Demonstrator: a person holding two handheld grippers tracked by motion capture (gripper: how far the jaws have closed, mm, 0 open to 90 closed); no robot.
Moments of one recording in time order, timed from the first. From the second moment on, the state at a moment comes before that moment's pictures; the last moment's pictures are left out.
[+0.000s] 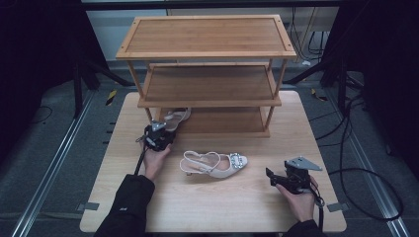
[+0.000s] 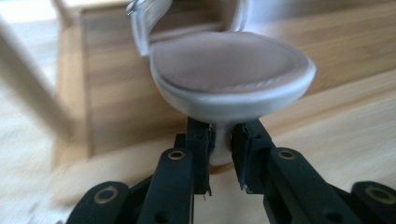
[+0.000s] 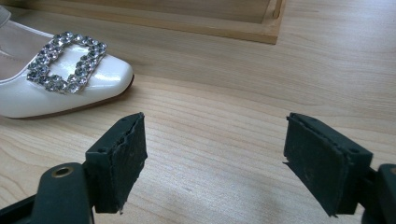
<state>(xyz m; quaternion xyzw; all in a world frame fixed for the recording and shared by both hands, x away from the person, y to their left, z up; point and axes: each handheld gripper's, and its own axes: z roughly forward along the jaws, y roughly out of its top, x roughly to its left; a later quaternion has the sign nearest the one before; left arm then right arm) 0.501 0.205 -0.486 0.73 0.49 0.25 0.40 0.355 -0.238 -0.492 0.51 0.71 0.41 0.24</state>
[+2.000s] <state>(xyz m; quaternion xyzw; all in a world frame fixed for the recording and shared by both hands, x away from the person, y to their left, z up) 0.416 0.161 -0.486 0.86 0.18 0.09 0.46 0.356 -0.238 -0.494 0.51 0.71 0.41 0.24</state>
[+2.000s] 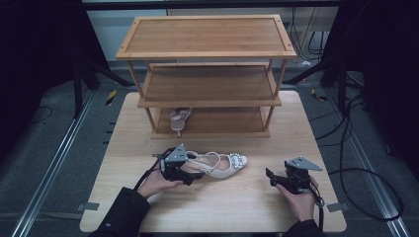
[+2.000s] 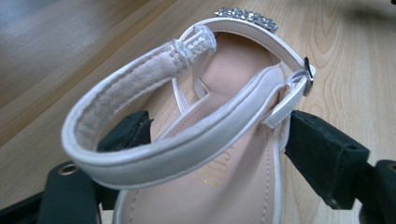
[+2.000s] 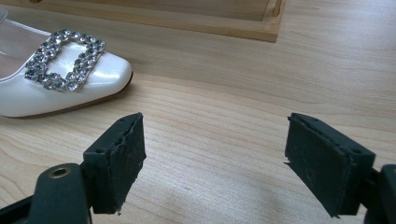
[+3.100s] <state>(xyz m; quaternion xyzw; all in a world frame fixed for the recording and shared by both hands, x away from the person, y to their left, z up) 0.406 0.171 -0.447 0.83 0.26 0.09 0.48 0.354 -0.239 -0.493 0.51 0.71 0.42 0.24</state>
